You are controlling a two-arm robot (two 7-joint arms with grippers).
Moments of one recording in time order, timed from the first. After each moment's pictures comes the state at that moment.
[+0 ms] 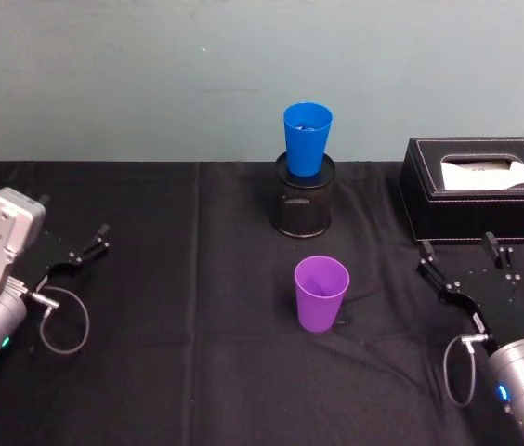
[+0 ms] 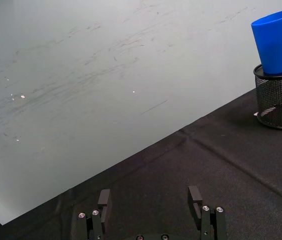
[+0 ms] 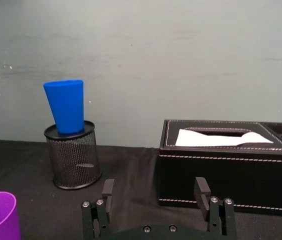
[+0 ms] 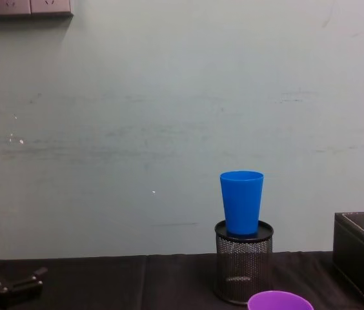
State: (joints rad) left arm -0.20 0.60 0.45 -1.41 -0.25 -0.12 0.03; right arm -0.06 0.24 -0.09 -1.48 0.19 -0.28 0.08
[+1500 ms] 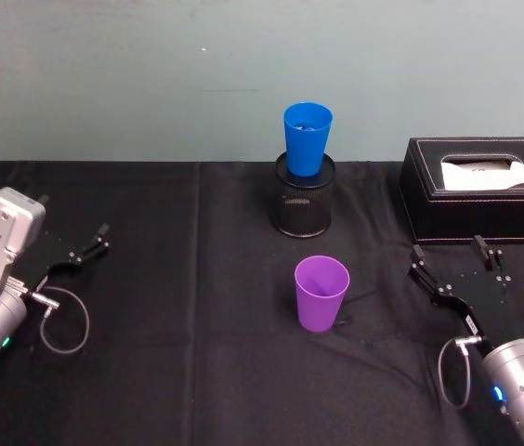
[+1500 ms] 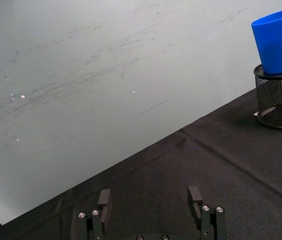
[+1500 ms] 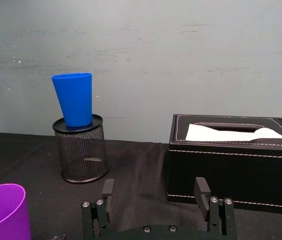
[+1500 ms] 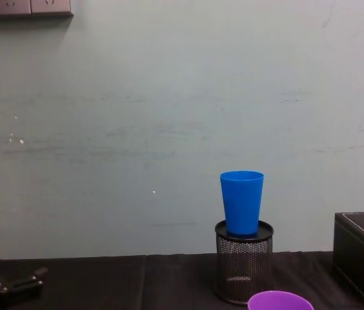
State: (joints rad) left arm -0.20 0.60 0.45 -1.41 -0.25 -0.12 0.03; right arm -0.05 0.23 -0.09 -1.46 0.19 -0.26 0.12
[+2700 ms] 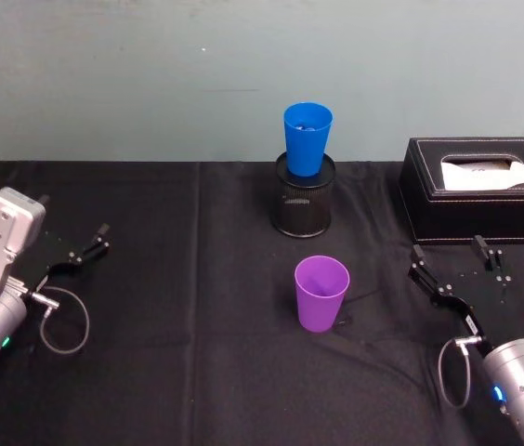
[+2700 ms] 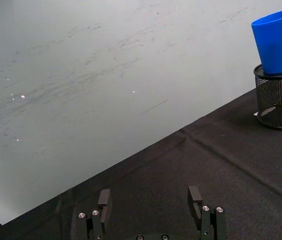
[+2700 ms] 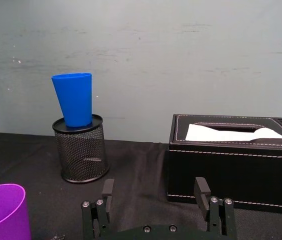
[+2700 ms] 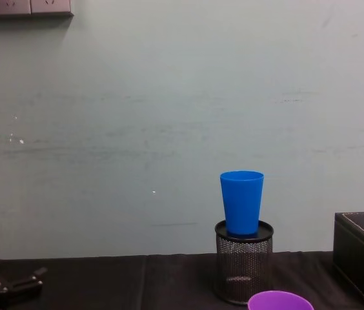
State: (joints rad) left arm -0.20 0.60 0.45 -1.41 -0.25 -0.12 0.03; right arm -0.05 0.23 -0.09 -1.46 0.19 -0.26 0.12
